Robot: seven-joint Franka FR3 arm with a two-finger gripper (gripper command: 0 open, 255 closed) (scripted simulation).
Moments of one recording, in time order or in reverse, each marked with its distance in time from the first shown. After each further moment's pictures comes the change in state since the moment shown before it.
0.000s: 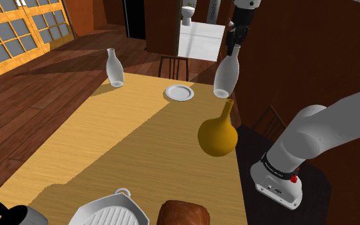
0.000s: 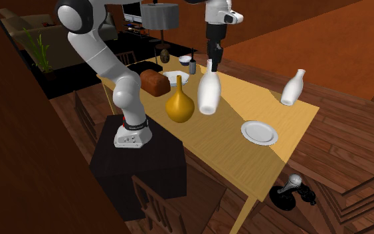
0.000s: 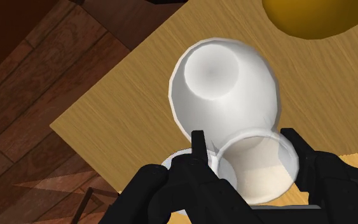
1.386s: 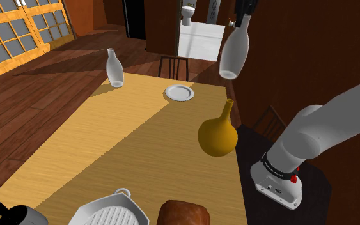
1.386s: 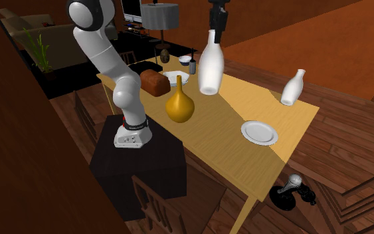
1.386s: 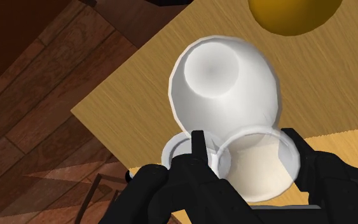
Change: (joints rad) arm 0.005 0.110 0.003 0.392 0.011 -0.282 -0.018
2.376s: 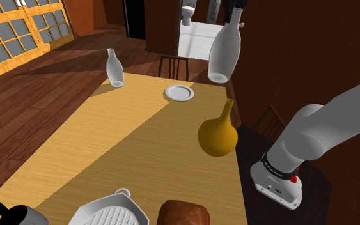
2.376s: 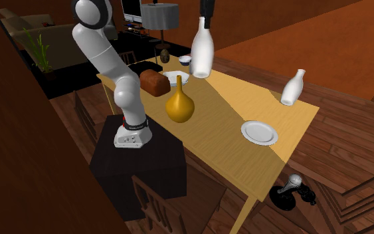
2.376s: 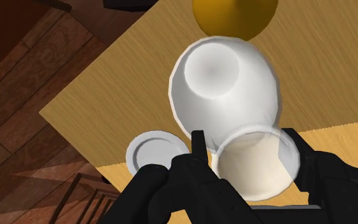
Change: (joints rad) arm 0.063 -0.007 0.165 0.074 0.065 -0.091 0.230
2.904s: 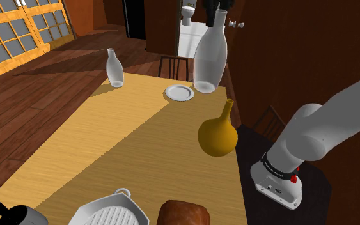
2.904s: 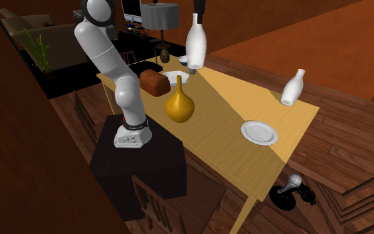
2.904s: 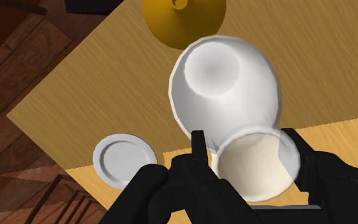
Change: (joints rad) arm 0.054 0.044 0.158 0.054 0.057 -0.008 0.223
